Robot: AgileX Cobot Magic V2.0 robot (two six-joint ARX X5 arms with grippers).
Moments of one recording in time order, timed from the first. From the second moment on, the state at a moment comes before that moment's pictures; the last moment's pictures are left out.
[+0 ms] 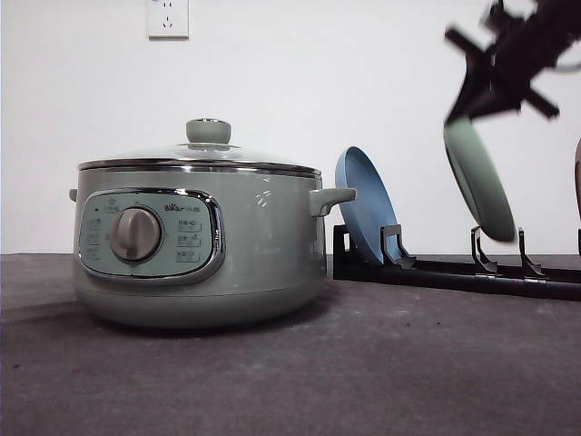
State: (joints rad) left_arx -0.34 0.92 1.13 -0.73 0.43 -0.02; right_arx 0.01 1.71 1.56 -0.42 -0.57 0.35
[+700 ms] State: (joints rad) left_arx -0.34 0.92 1.13 -0.75 0.43 -0.02; right_arx 0.16 1.14 1.56 -0.96 -0.50 0.12
